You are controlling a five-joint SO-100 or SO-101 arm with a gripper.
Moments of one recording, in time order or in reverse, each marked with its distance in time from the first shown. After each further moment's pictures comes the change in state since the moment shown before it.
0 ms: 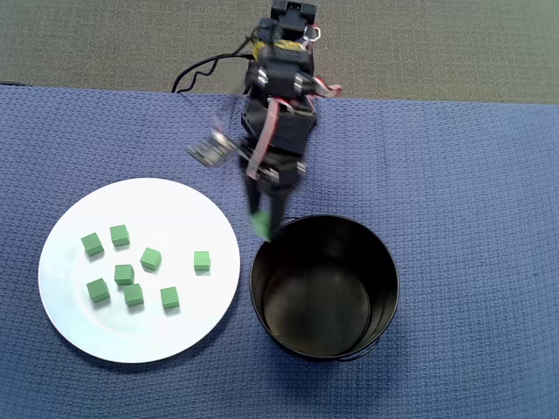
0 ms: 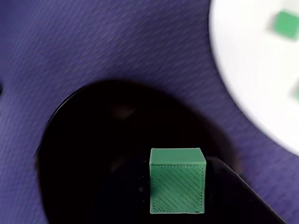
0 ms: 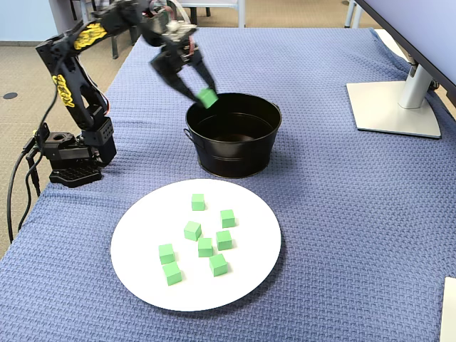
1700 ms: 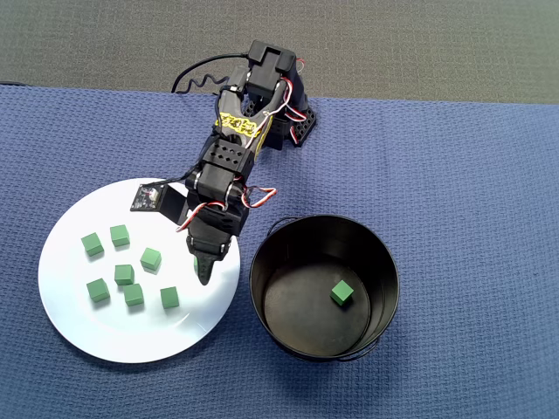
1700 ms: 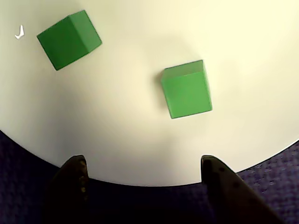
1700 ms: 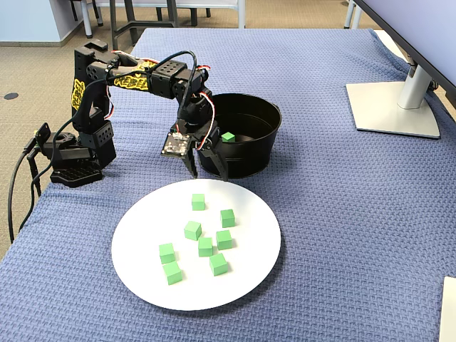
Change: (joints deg) arm 15.8 -32.2 -3.5 2.8 30.6
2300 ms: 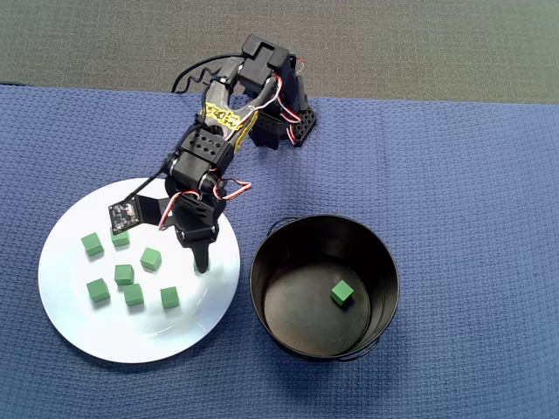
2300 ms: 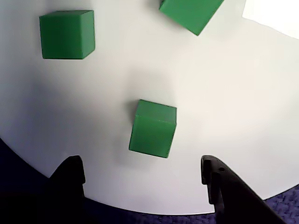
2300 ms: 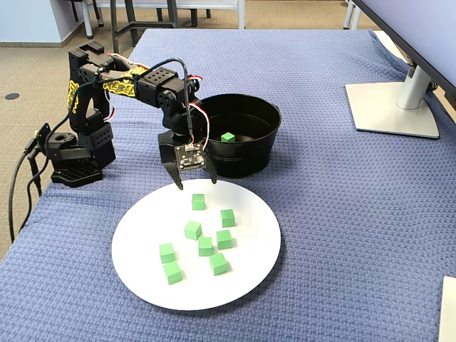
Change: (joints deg) arm 7.1 1.1 2.3 -0.4 -33.1
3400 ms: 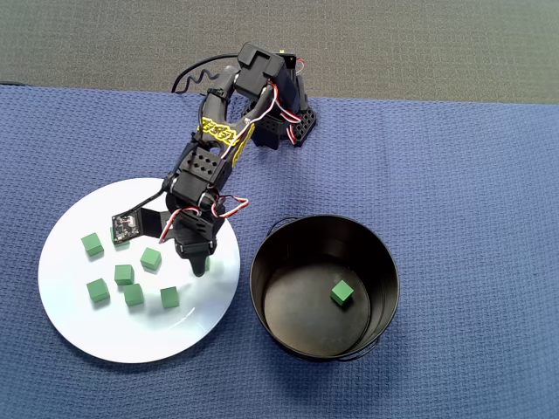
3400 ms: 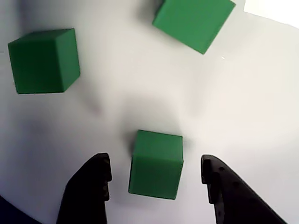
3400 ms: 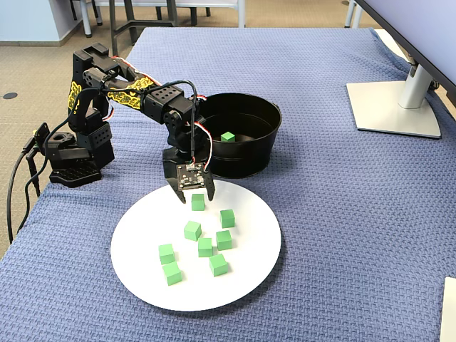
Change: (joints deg) arm 0.0 -5.3 5.5 -9.9 4.3
